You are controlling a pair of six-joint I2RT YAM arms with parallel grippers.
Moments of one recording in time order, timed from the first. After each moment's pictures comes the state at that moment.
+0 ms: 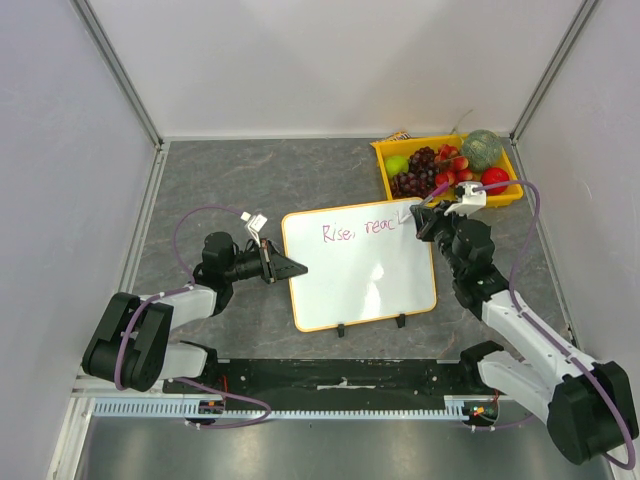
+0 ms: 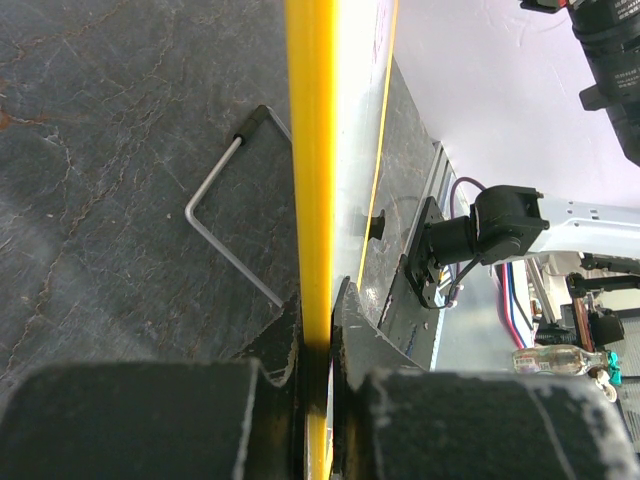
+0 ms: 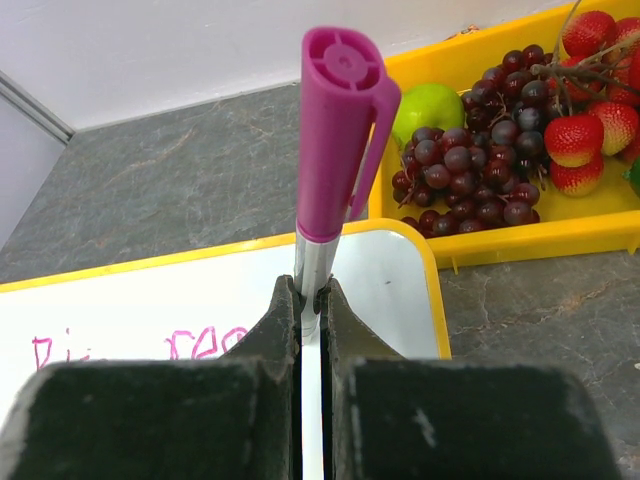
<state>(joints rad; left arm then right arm) -0.27 1.32 0.32 0.71 0.90 -0.68 0.35 0.96 0.51 0.36 0.12 0.40</state>
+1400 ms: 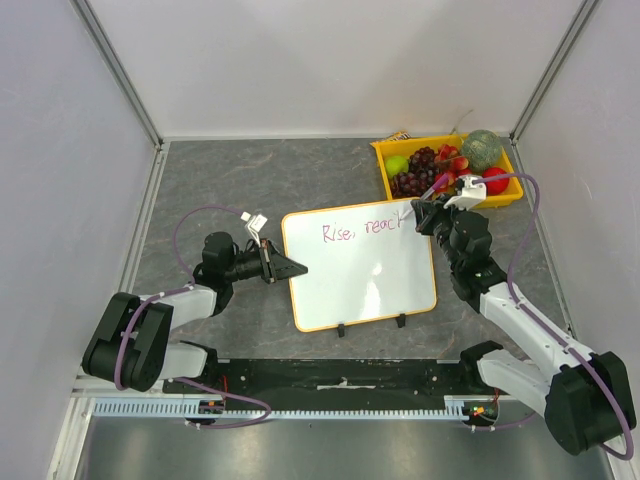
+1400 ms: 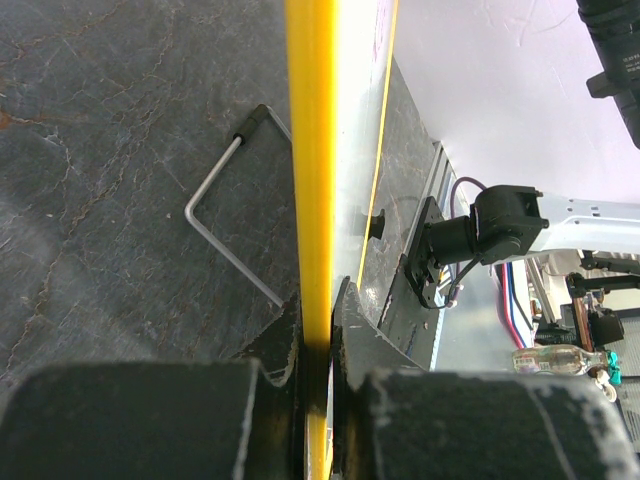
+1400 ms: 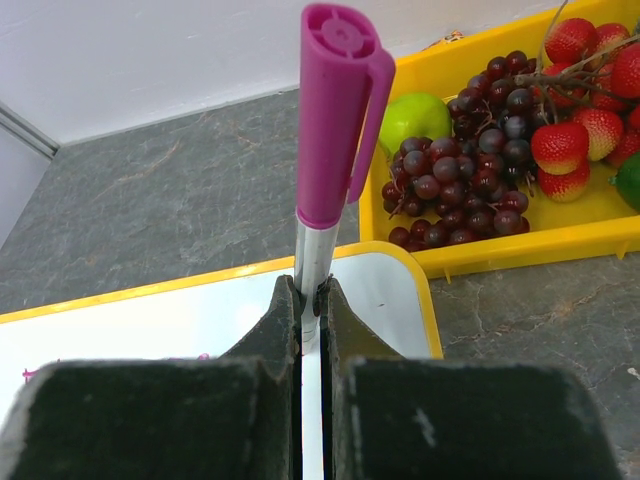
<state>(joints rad) -0.27 1.32 0.32 0.71 0.90 -0.68 0.35 1.00 0.55 0.34 0.16 0.41</state>
